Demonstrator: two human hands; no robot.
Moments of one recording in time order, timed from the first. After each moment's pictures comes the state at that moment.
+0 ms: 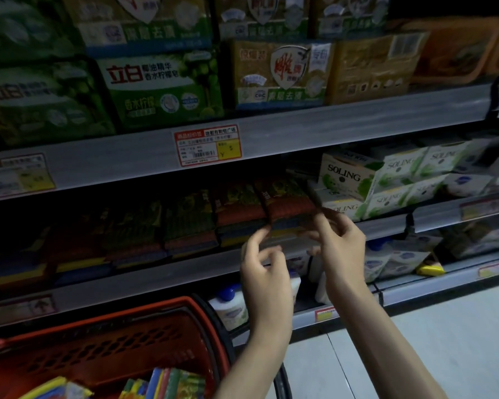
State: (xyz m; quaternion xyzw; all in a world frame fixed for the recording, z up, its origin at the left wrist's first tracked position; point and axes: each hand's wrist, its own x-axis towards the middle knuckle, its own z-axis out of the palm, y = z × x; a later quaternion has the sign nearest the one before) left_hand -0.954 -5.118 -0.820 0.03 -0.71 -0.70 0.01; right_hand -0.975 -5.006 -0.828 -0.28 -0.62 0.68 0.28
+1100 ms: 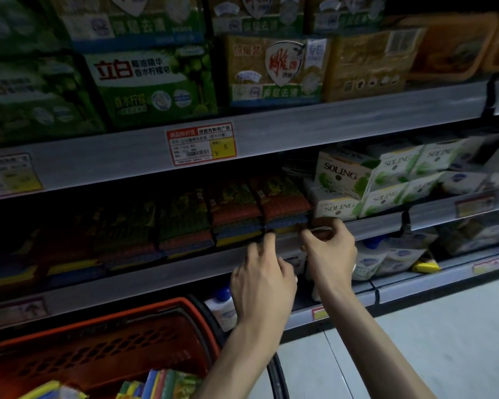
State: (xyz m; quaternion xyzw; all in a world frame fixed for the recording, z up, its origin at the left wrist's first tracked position) left_hand -0.971 -5.121 -0.849 -0.12 -0.95 -0.26 0.13; right_hand -0.975 -5.014 -0.836 -0.34 -0.73 0.52 0.27
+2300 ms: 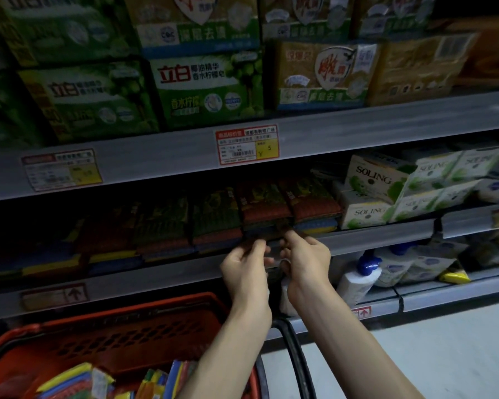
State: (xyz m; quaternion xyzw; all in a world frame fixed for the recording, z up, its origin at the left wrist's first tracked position) left_hand -0.992 -5.164 -0.822 0.22 -0.60 -0.77 -0.03; right_hand -0.996 -5.096 -0.818 -0.36 -0.48 0.79 0.13
